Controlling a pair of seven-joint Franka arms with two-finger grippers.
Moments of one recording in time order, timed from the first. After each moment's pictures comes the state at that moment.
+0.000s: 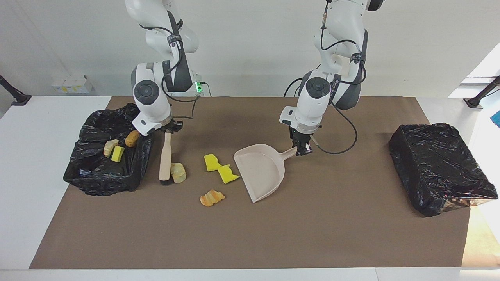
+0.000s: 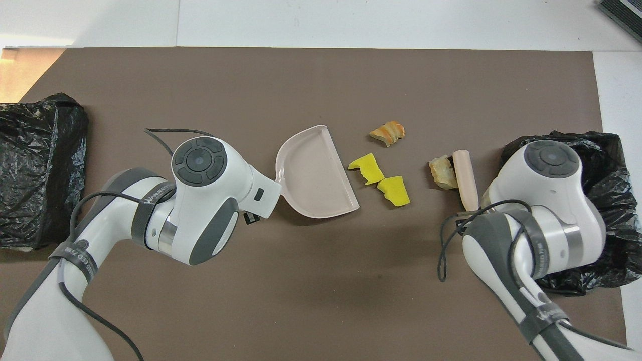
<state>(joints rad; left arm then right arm) -0.55 0.21 0.04 -1.96 -0.03 2.16 0.78 -0.11 0.06 0.29 -2.15 -0.10 1.87 0.15</state>
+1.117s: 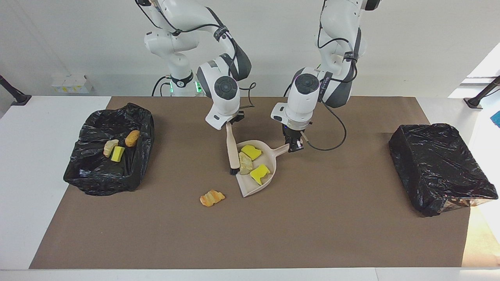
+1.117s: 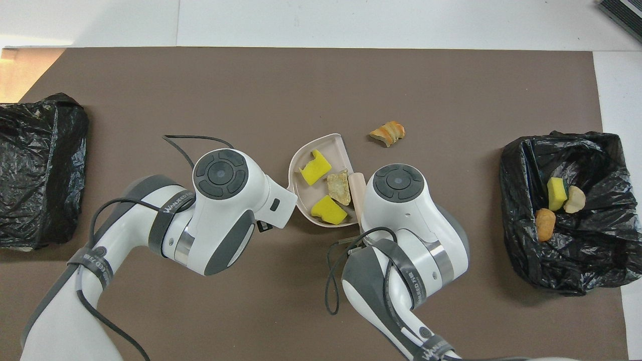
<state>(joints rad) -0.60 0.20 0.04 -1.97 -0.03 2.18 0.76 0.23 0.17 0.30 -2.02 0.10 1.82 0.36</state>
